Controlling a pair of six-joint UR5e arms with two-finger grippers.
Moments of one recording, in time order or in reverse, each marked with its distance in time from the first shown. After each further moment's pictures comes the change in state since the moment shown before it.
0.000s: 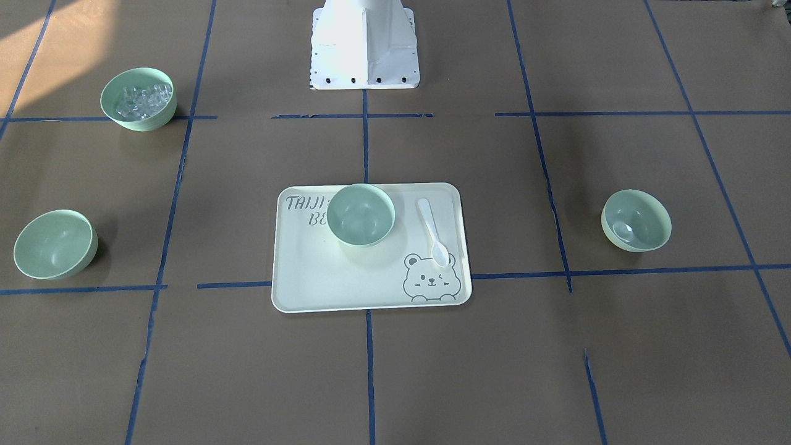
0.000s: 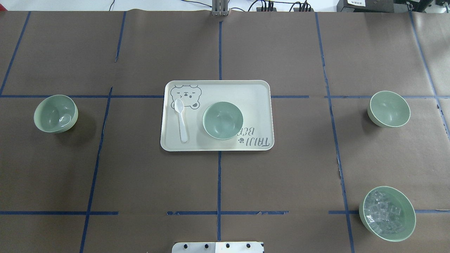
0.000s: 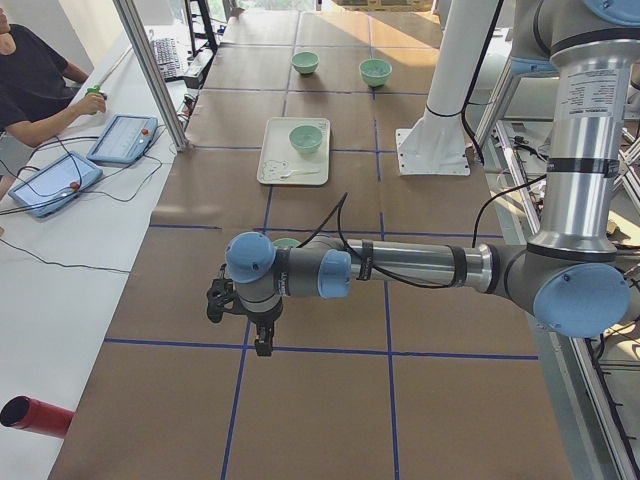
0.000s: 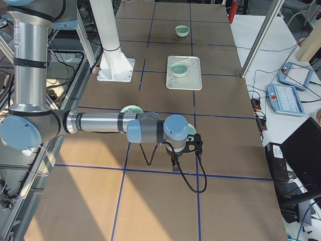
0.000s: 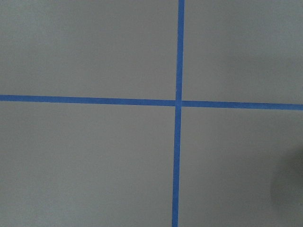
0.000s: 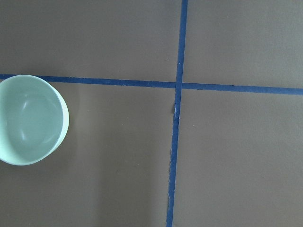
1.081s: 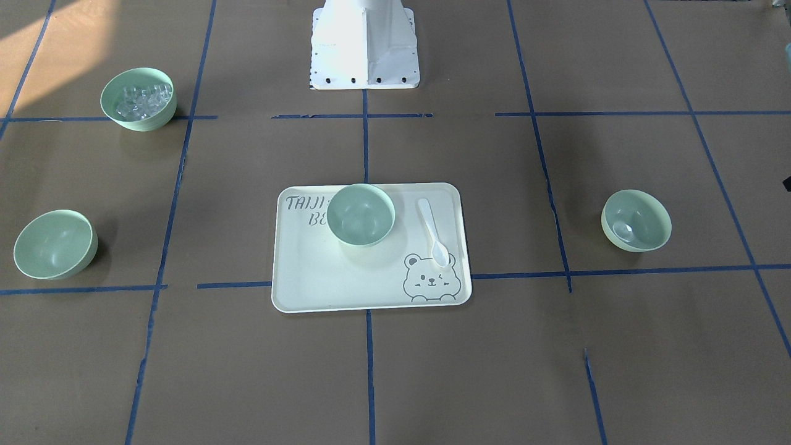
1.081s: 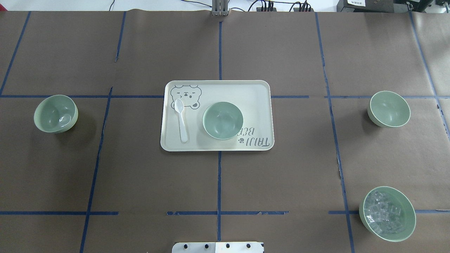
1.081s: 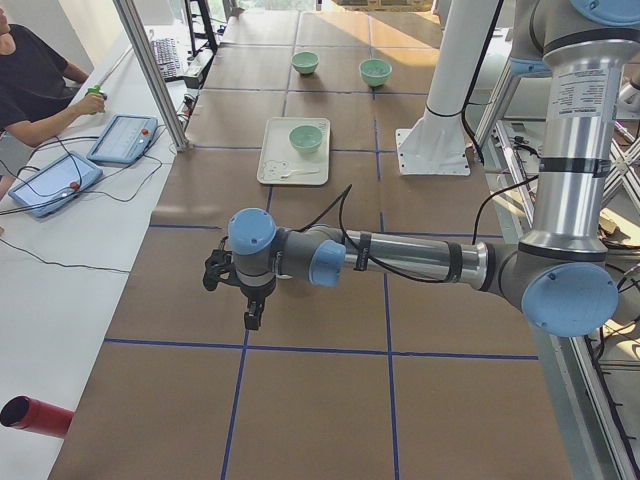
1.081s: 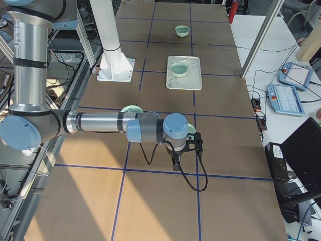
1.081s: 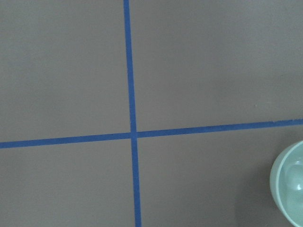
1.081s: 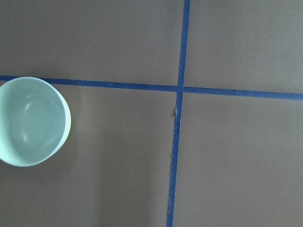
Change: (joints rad) left arm 0.156 -0.003 -0.035 -0.262 0.000 -0.255; right arm 0.000 0.001 0.006 0.010 -0.003 0.000
